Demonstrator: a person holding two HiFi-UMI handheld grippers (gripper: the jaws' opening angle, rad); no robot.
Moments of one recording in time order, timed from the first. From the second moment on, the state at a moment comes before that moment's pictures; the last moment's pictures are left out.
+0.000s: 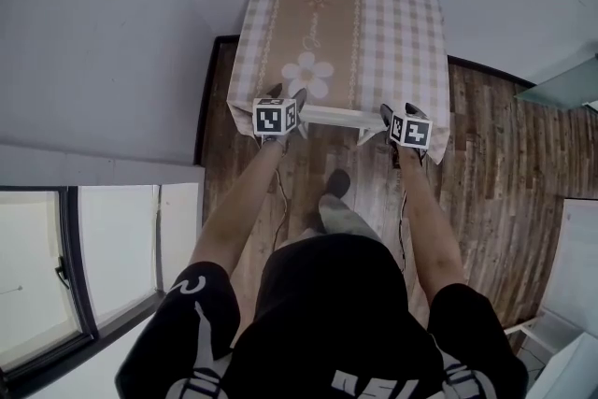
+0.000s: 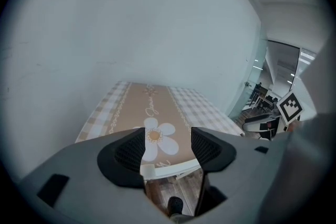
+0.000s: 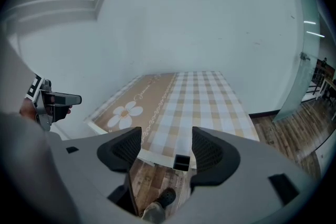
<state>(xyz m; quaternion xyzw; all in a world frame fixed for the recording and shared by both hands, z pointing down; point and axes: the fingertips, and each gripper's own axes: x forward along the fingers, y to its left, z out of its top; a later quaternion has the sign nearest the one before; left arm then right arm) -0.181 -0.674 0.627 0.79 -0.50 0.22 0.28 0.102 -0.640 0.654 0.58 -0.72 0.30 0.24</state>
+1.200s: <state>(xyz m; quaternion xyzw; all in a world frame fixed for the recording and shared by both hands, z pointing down) -0.151 -0.699 0.504 0.83 -0.51 0.14 0.17 0.109 -0.676 0.520 0.62 -0.75 0.17 0.15</state>
